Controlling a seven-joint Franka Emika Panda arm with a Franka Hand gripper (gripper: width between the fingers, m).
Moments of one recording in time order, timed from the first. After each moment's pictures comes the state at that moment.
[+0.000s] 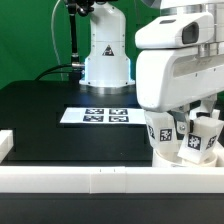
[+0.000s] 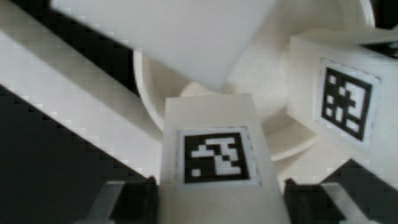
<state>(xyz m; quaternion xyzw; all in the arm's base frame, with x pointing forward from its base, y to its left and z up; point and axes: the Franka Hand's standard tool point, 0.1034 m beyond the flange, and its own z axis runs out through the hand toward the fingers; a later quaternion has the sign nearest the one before) 0.642 0.093 0.080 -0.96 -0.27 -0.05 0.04</state>
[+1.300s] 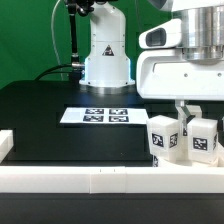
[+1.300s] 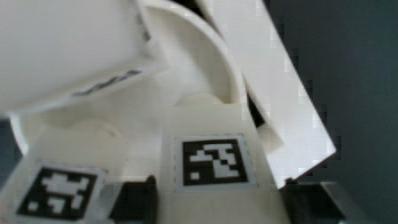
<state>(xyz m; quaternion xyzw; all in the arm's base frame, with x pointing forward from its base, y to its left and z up) 0.638 0.108 0.078 -0.95 0.32 -0.02 0.06</state>
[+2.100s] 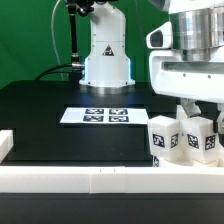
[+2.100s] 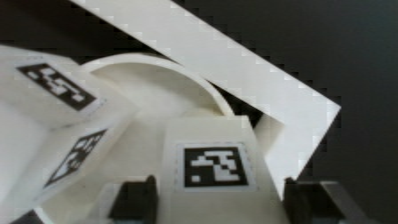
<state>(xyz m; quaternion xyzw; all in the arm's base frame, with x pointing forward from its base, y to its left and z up) 0.636 0.110 0.078 -0.85 0.52 0.01 0.08</state>
